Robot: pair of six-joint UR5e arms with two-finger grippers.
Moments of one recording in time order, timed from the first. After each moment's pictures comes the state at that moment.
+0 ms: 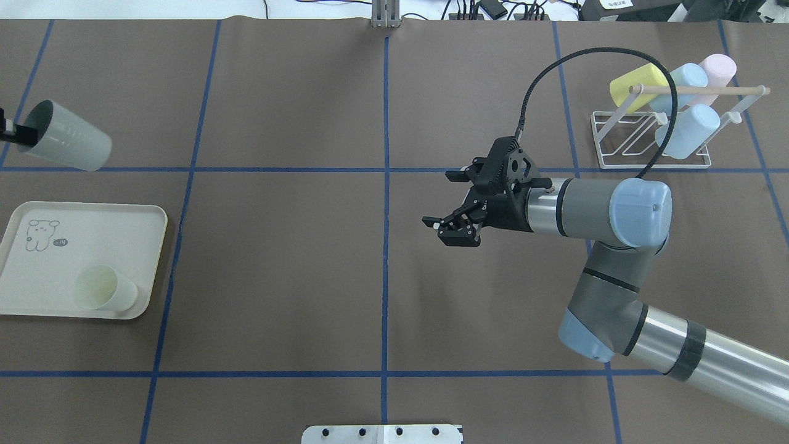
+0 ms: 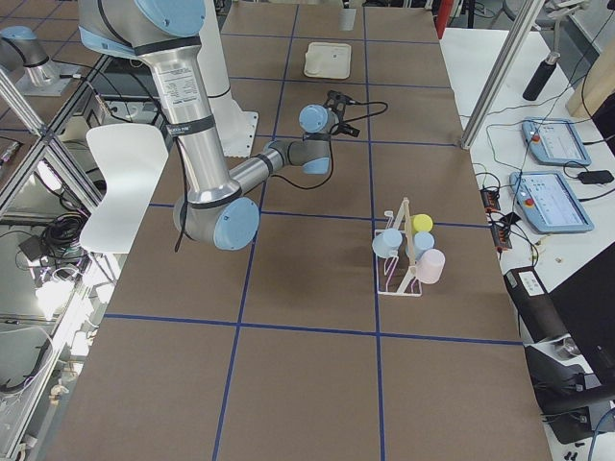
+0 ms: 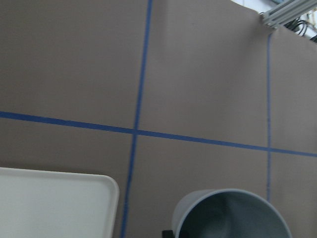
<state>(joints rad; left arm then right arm) -1.25 -1.64 -1.94 -2.27 -2.58 -1.26 0.54 -1.19 1.59 -0.30 1.75 0.37</state>
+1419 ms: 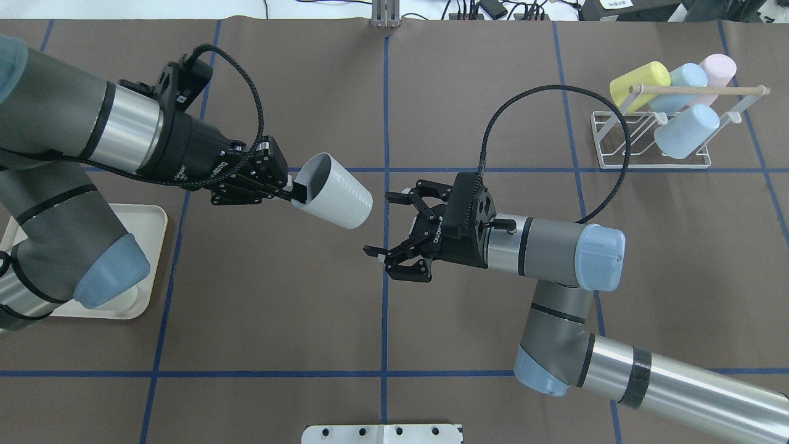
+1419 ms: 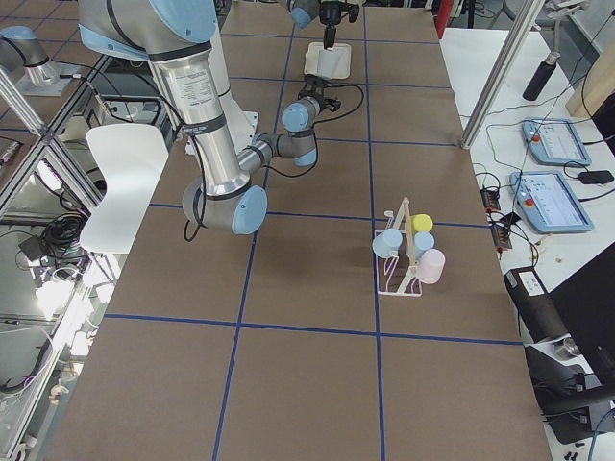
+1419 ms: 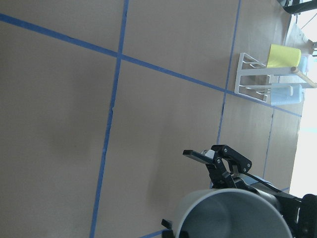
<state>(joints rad) -0.76 -2.02 -1.88 -2.37 -2.32 -1.70 0.43 -1.09 1.52 -0.04 1.67 0.34</state>
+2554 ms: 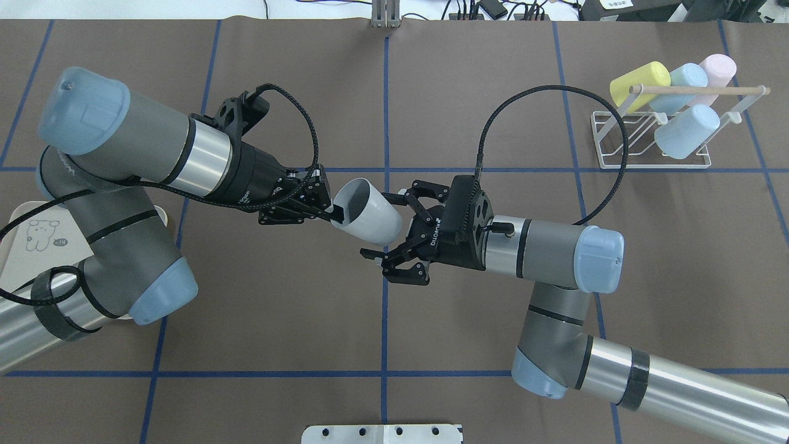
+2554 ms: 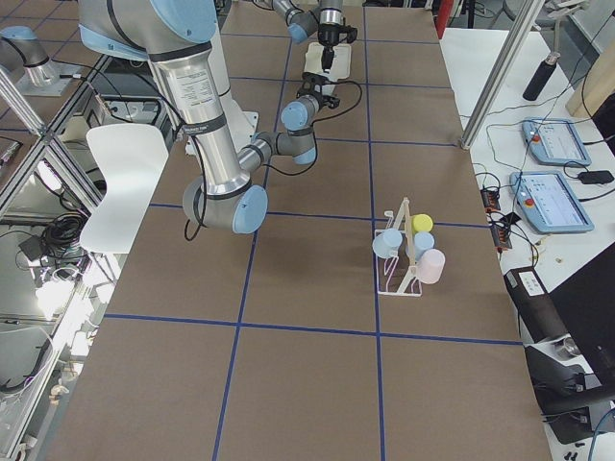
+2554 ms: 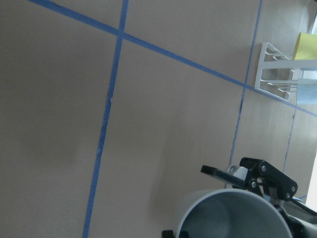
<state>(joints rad) -0.68 -2.07 -1.79 -2.37 -2.27 -1.70 0.43 -1.09 1.53 -0.04 1.67 0.31</state>
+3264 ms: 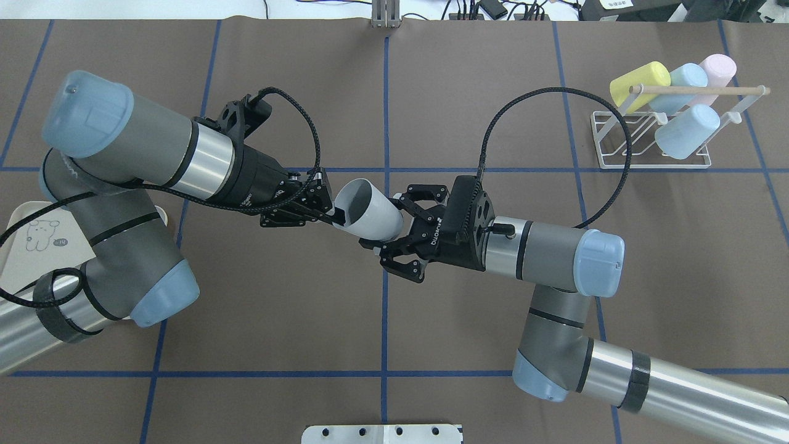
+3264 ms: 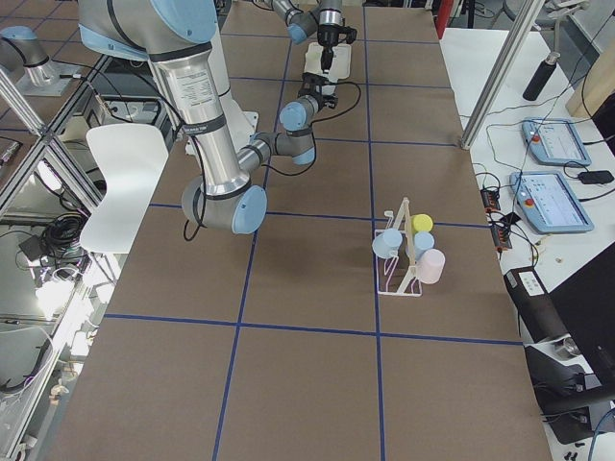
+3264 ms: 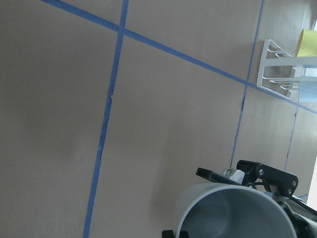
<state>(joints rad) -0.68 -2.07 -1.79 -2.37 -2.27 -1.69 0.42 -1.09 1.53 -0.04 1.63 0.31</state>
